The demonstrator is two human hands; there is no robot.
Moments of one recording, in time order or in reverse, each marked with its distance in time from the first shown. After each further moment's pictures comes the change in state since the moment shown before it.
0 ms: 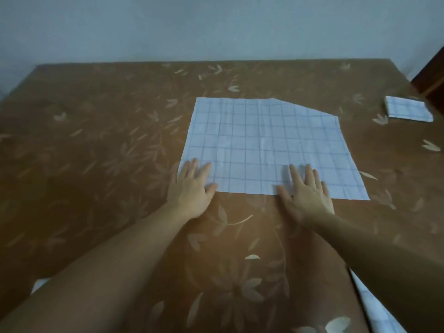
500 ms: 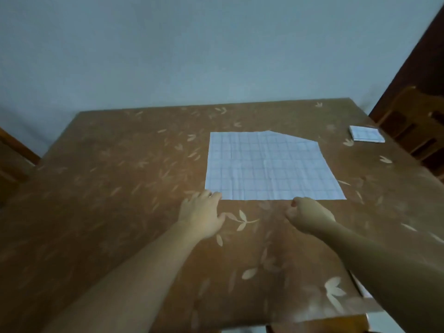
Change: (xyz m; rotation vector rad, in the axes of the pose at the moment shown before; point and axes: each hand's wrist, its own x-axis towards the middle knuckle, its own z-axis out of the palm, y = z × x) left_hand -0.128 -0.013 -0.110 0.031 0.000 0.135; right_hand -0.105 -0.052 -0.071 0.015 -0.105 0.114
